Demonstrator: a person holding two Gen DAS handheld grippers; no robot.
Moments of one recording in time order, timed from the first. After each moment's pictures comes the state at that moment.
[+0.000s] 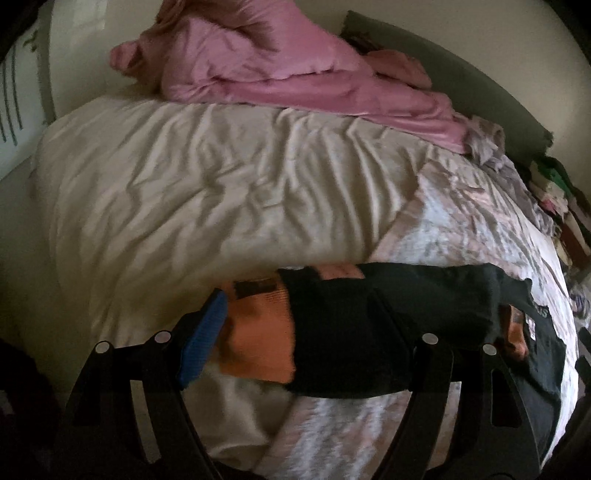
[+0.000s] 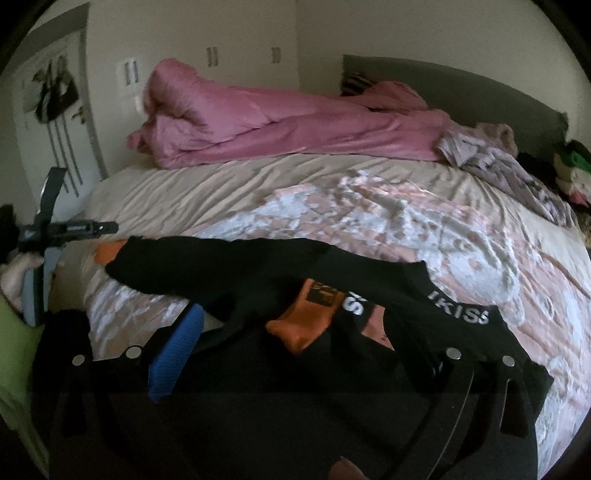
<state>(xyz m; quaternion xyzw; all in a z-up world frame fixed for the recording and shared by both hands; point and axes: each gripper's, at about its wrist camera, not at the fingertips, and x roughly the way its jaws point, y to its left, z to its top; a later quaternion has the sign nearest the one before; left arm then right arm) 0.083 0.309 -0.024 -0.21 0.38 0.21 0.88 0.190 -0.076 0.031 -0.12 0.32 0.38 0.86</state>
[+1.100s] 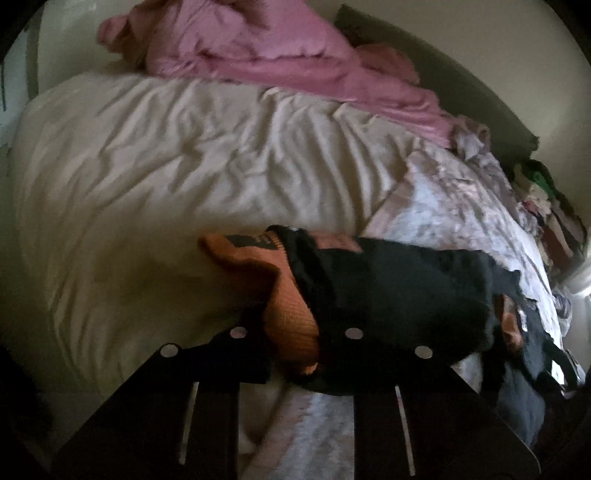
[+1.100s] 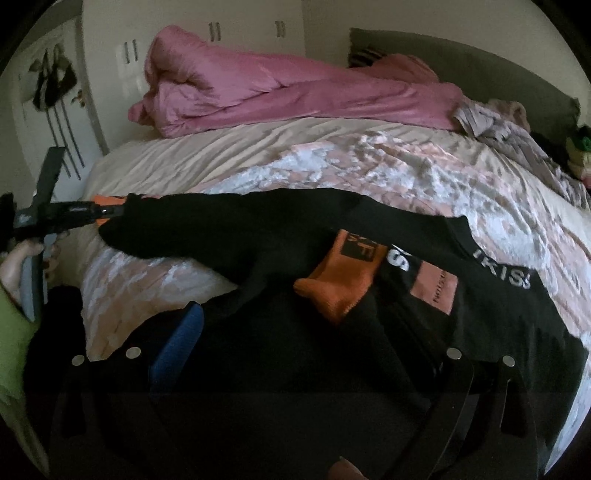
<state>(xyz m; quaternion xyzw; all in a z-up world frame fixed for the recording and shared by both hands) 0.084 0.301 -0.050 -0.24 0.37 0.16 0.88 0.186 -0.057 -0.019 -0.11 0.37 0.38 0.84</state>
